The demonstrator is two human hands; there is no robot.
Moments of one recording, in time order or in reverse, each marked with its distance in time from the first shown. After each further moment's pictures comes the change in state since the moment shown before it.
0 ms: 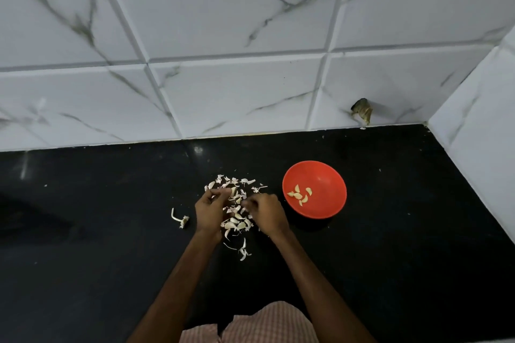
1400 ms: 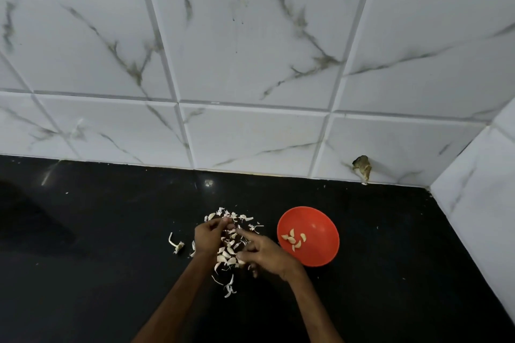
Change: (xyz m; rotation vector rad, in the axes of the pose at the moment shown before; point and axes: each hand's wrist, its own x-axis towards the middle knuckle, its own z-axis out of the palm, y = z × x) left_hand 0.016 -0.013 0.008 0.252 0.086 0.167; right_hand -0.016 0.006 -0.058 0.497 -0.627 -0.038
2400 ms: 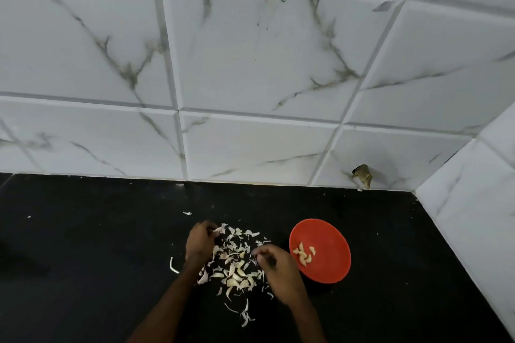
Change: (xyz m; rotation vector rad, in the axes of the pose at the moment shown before) left_hand 0.108 -0.006 -0.044 0.709 -0.175 0.165; right_hand 0.023 -0.020 0.042 -0.274 0.629 0.031
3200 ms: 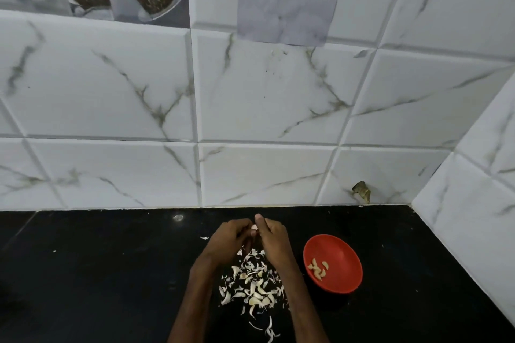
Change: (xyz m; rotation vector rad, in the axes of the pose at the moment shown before) left_hand -0.064 0.091 -0.116 -0.107 -0.329 0.585; right_hand 0.033 -0.115 0.021 0.198 0.185 -0.124
